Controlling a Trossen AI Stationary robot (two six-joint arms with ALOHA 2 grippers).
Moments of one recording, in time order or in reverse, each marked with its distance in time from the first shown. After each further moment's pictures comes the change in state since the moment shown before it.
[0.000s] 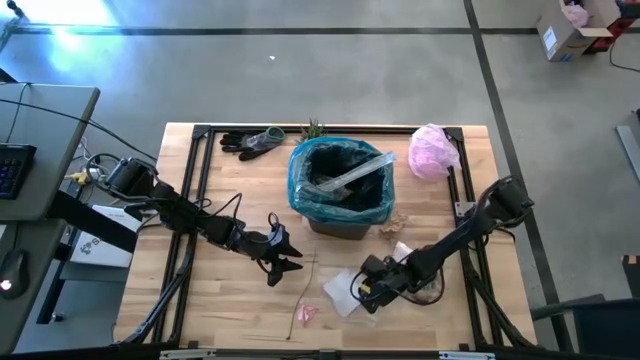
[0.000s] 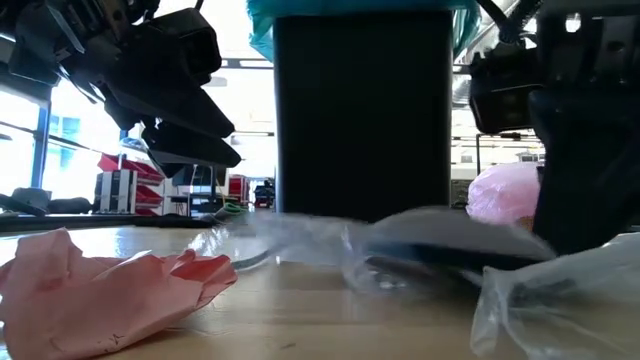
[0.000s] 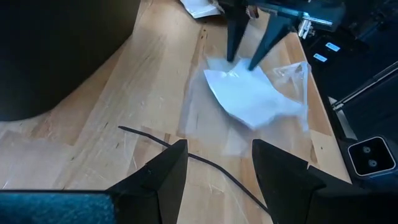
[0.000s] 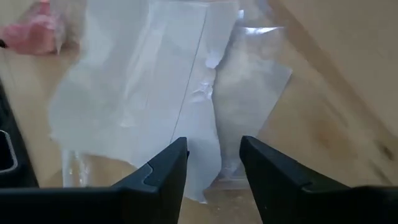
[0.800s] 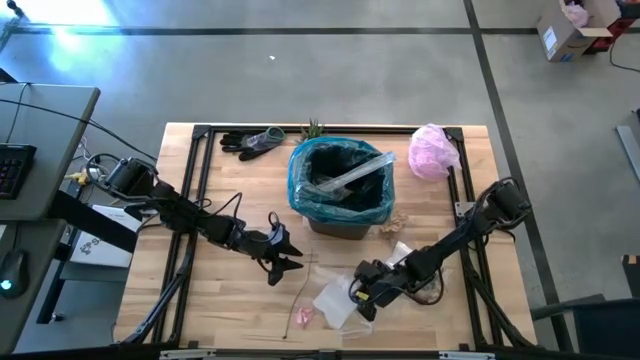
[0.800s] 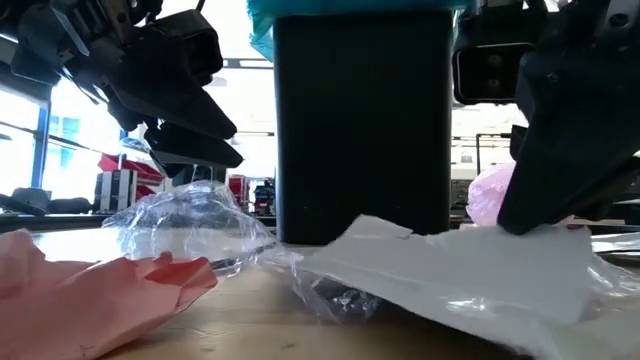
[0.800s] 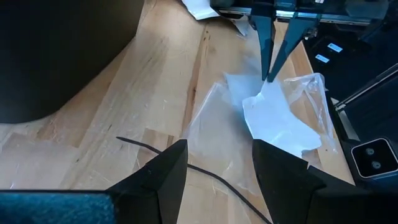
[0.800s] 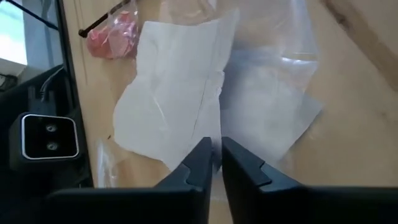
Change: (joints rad) left arm 0.006 0.000 0.000 -0.001 0.000 0.007; right arm 0.000 0.011 -0.002 0.194 -0.016 -0.157
